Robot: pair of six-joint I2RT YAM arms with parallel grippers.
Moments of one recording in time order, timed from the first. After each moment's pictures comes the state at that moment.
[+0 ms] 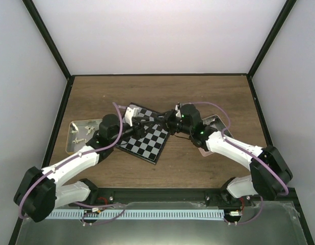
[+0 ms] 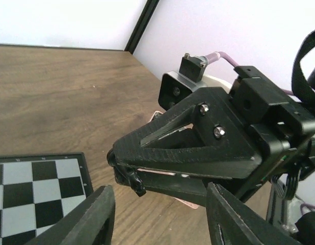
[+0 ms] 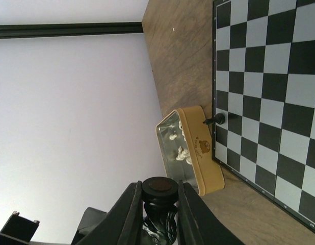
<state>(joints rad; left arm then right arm) -0.60 1.12 0.59 0.36 0.42 -0.45 0.70 1.37 0.82 0.21 -0.28 1.47</state>
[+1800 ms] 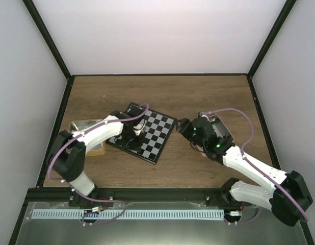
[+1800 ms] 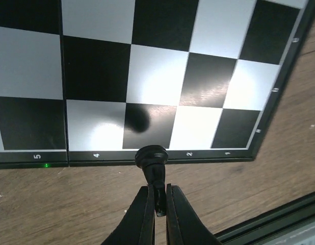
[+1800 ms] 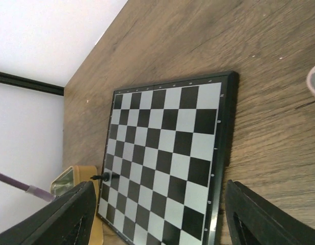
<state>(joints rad) -0.63 1.59 1.11 -0.98 0.25 -0.36 0.68 1.06 0.65 -0.12 0.11 1.13</state>
